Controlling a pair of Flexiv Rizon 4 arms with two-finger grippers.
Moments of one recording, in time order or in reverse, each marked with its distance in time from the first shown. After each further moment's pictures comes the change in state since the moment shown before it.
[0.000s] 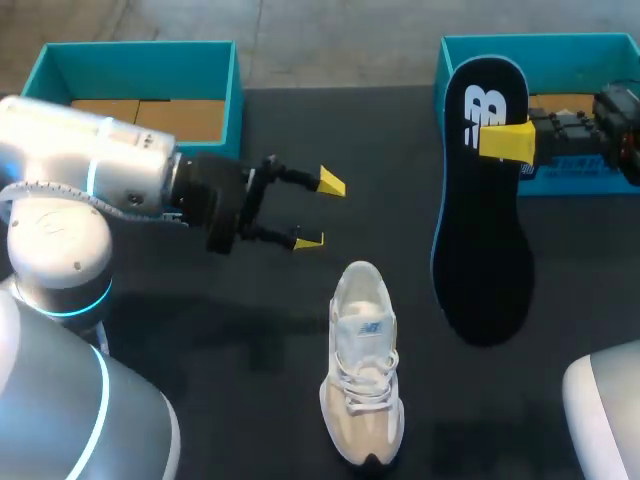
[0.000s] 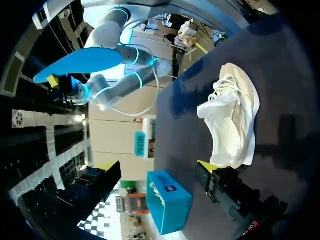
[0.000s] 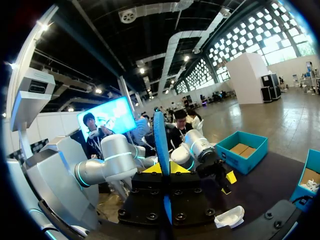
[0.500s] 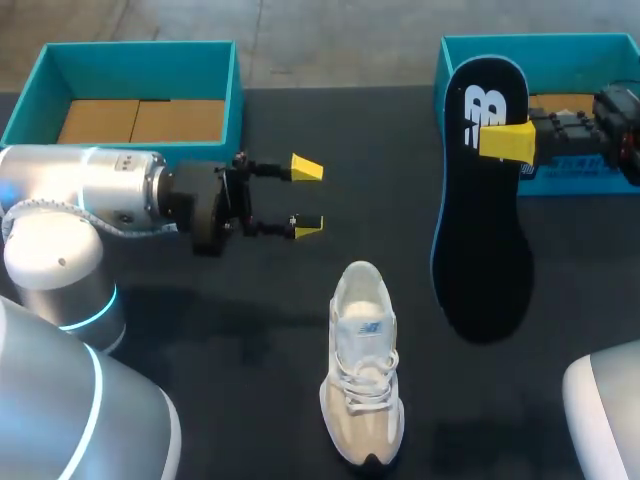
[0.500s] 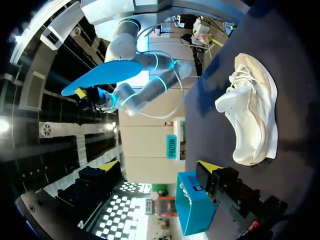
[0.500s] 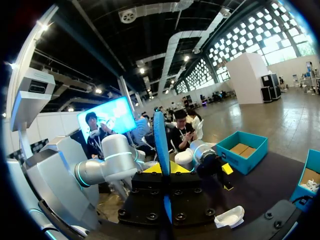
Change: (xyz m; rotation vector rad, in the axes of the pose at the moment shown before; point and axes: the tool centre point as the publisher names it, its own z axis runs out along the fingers) left arm -0.017 0.005 -0.017 0.031 -0.269 0.072; right arm 0.000 0.000 0.000 0.000 0.000 0.000
